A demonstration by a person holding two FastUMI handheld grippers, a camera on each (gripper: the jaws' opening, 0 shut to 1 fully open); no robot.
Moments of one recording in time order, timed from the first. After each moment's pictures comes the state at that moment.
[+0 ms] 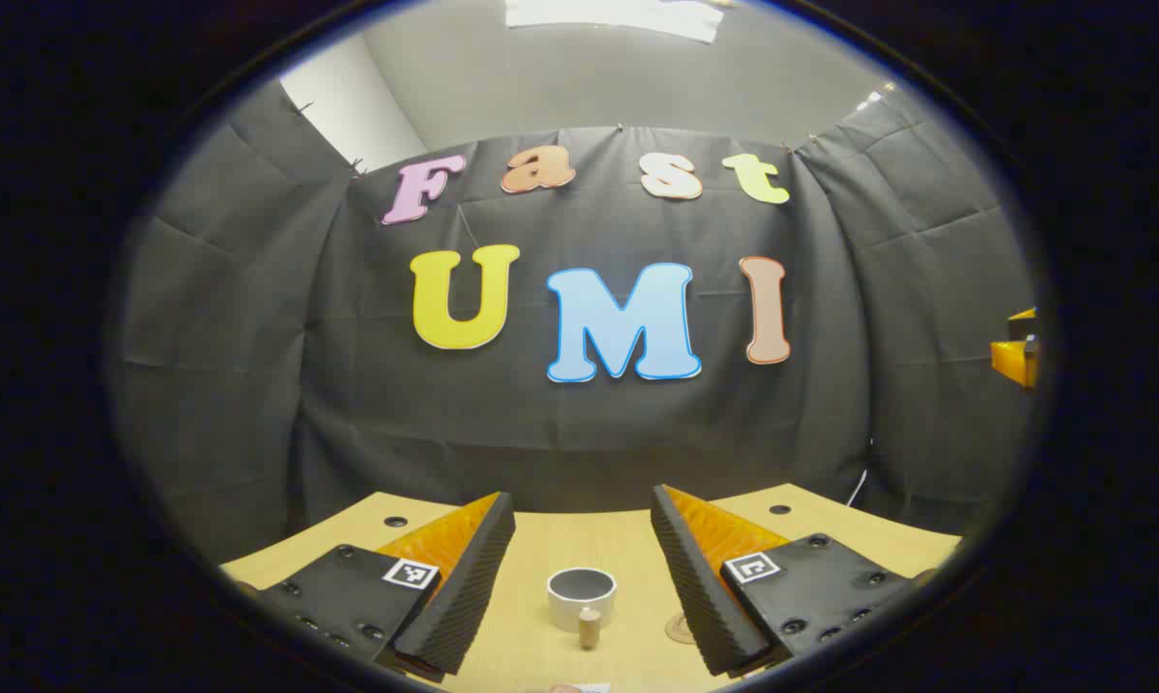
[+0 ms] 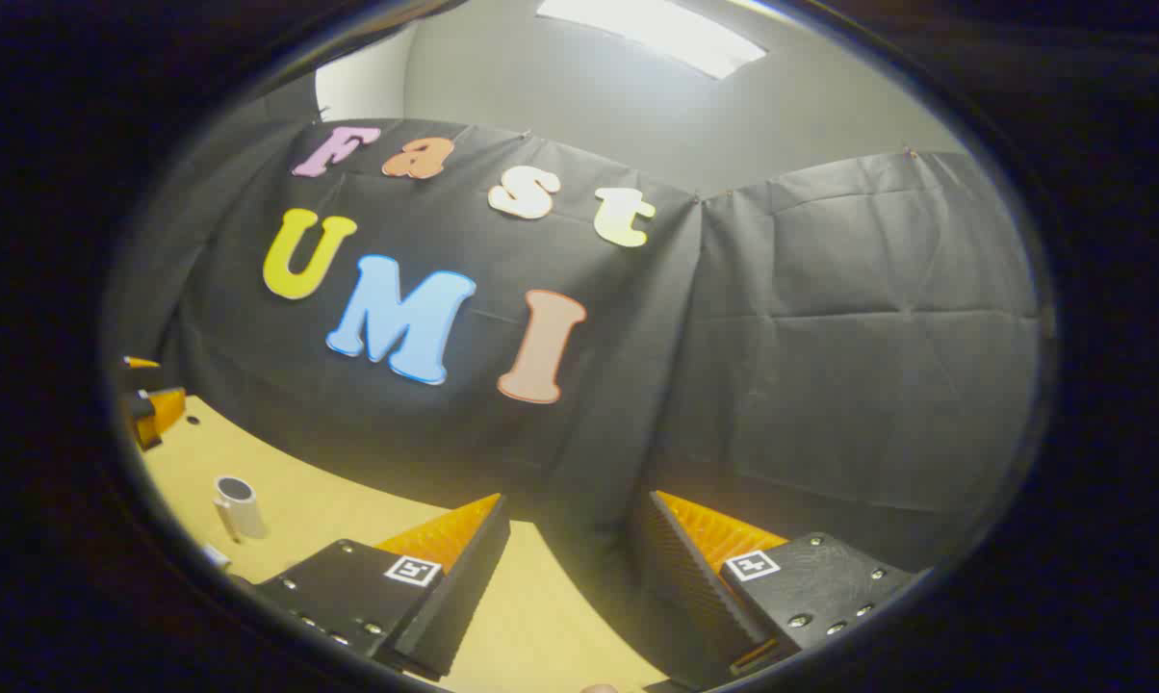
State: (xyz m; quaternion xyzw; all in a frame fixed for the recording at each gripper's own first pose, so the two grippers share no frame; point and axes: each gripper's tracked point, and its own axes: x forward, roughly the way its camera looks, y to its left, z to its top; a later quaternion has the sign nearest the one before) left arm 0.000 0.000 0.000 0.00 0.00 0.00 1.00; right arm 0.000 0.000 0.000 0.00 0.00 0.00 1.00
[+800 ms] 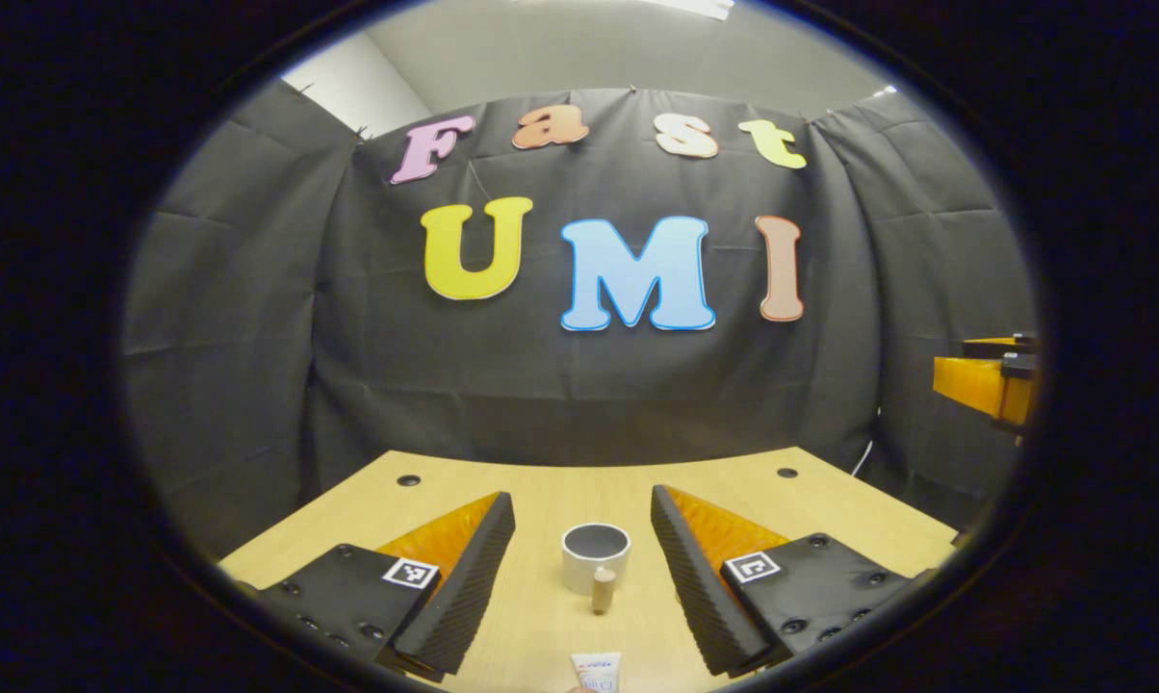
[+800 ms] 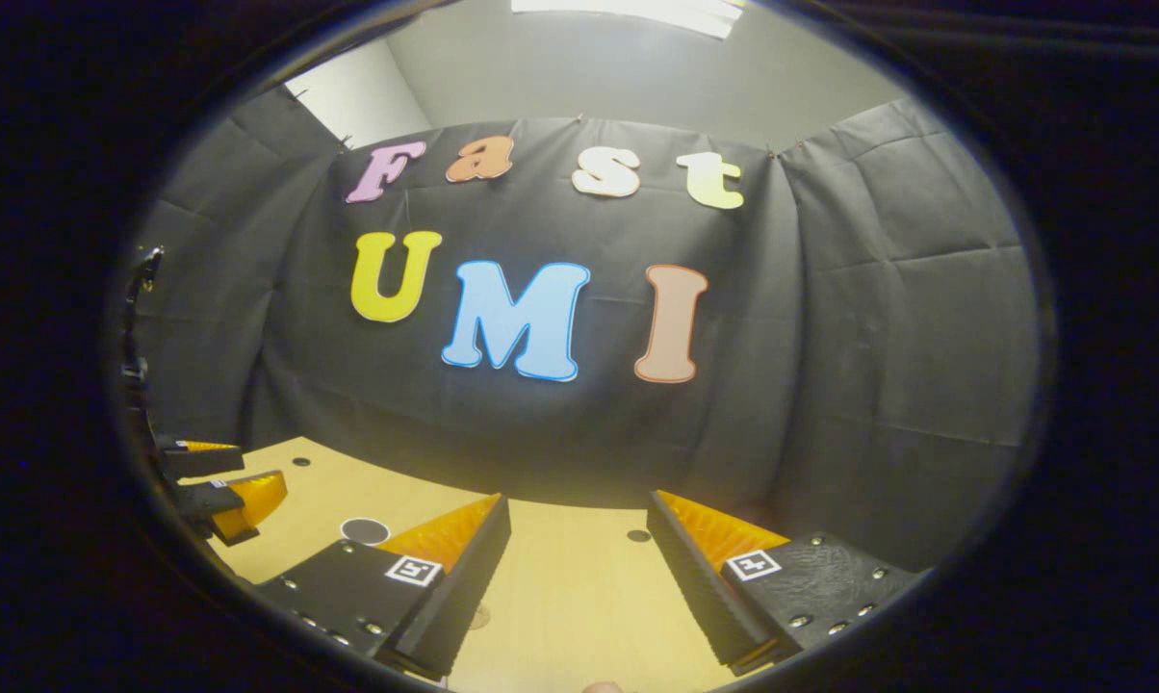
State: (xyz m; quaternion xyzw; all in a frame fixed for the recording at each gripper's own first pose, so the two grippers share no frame) left arm -0.012 0.015 -0.033 -0.01 0.07 0.02 1.00; right arm 0.018 0.118 -0.007 0.06 0.04 0.14 0.99
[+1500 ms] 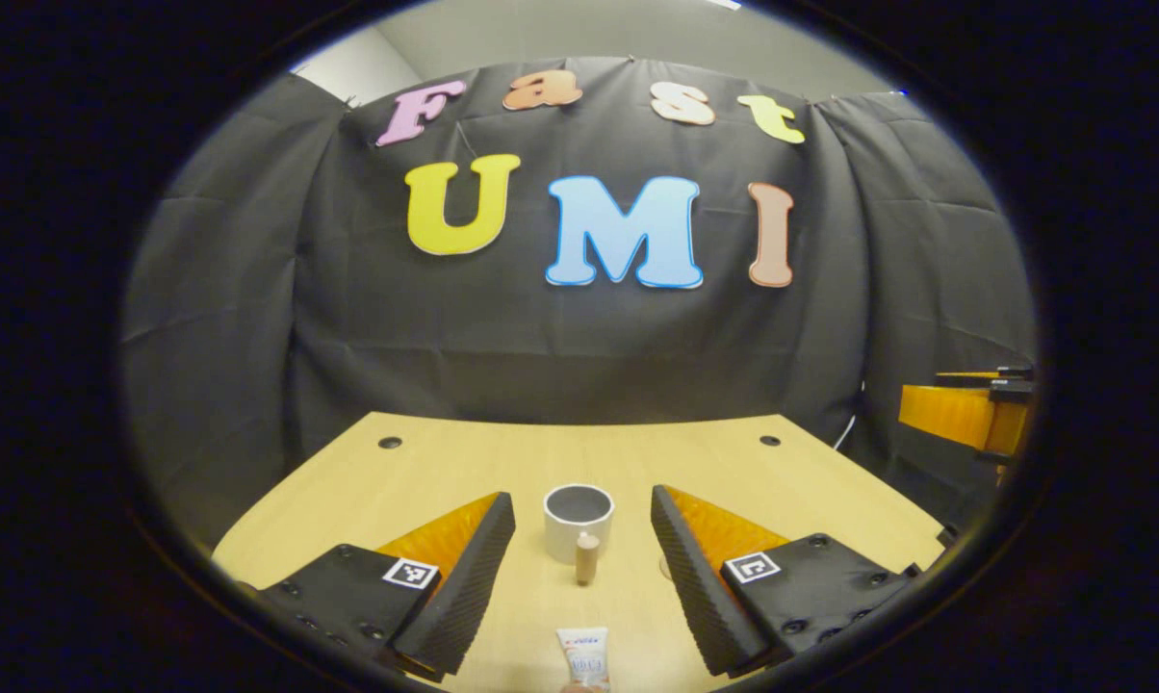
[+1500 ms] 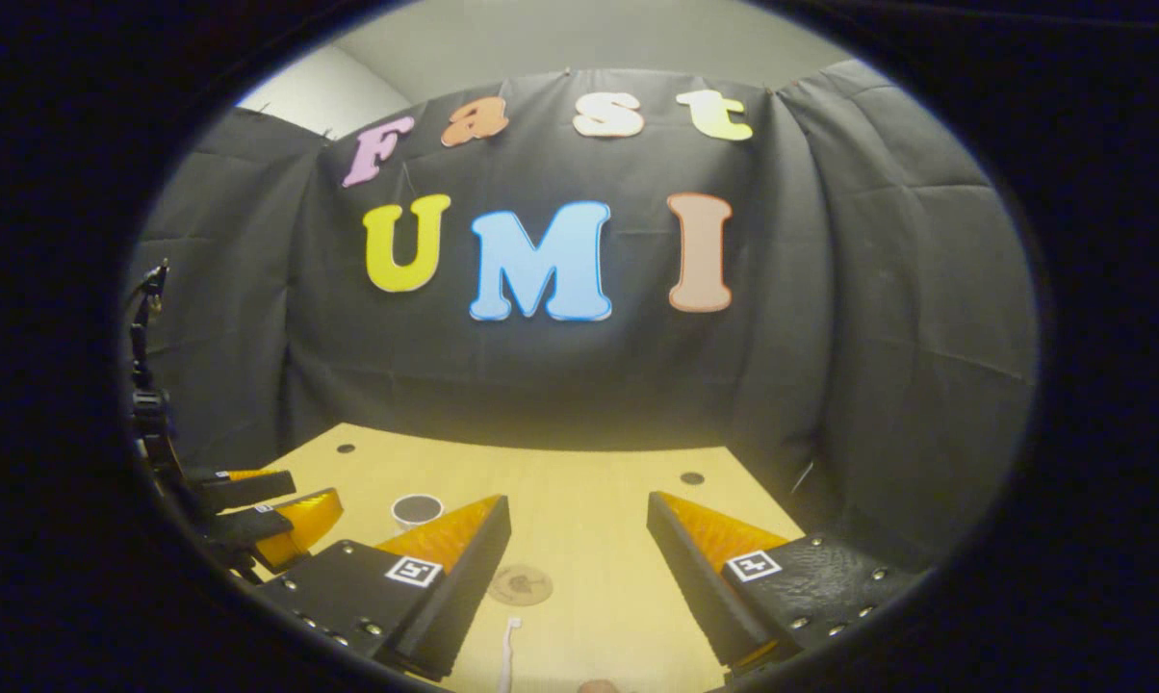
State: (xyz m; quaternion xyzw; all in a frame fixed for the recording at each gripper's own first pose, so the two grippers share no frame) left arm -0.014 0.003 -0.083 -0.02 0.18 -0.01 0.98; right arm 0.004 0.165 -0.062 0.11 0.17 0.19 0.96
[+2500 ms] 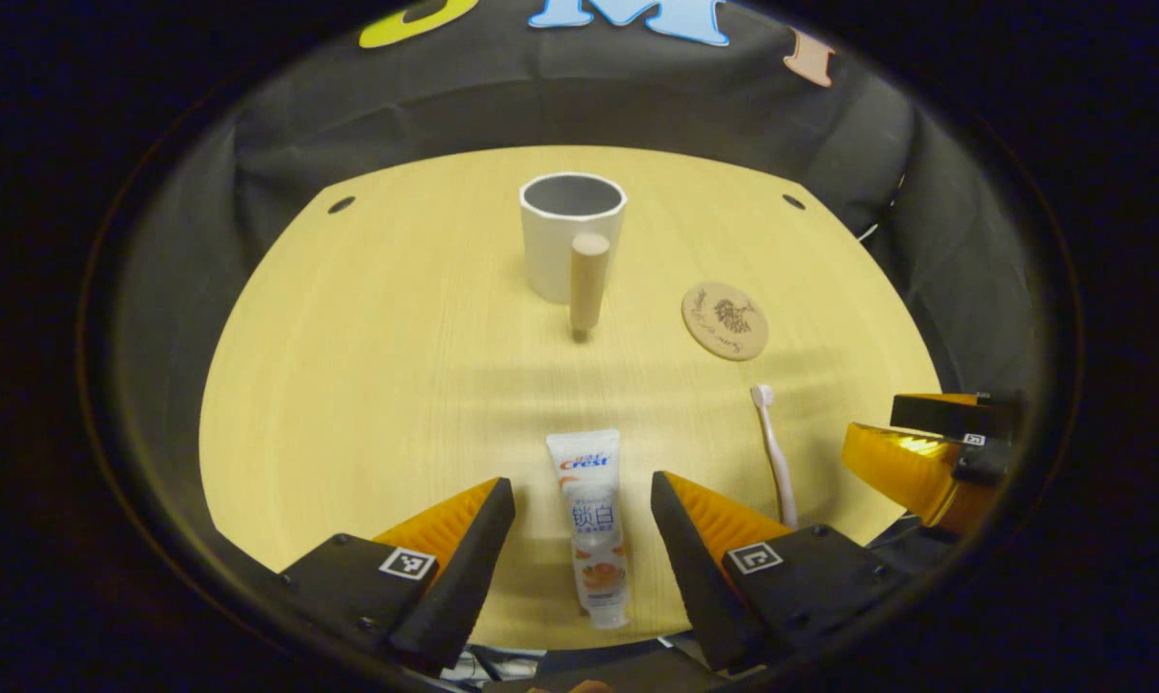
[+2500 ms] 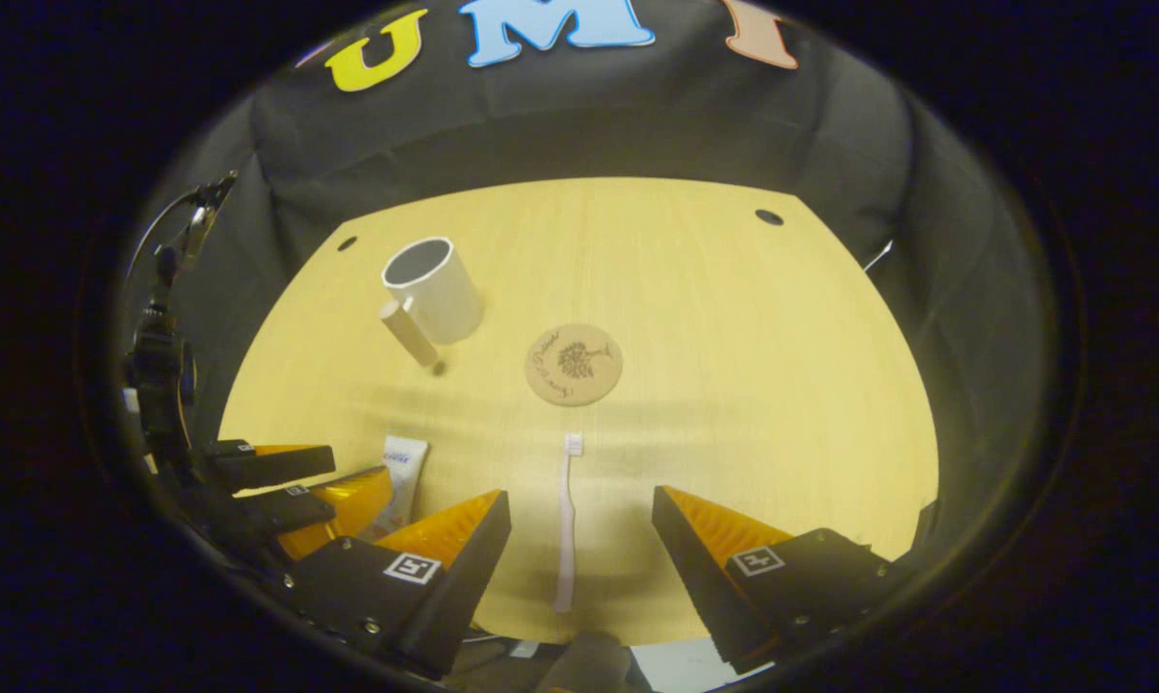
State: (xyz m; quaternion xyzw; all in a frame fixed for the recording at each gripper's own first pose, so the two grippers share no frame) left arm -0.086 0.005 -0.283 -0.04 0.57 -0.02 0.82; right arm -0.080 0.253 -0.231 0.06 0.53 0.26 0.81
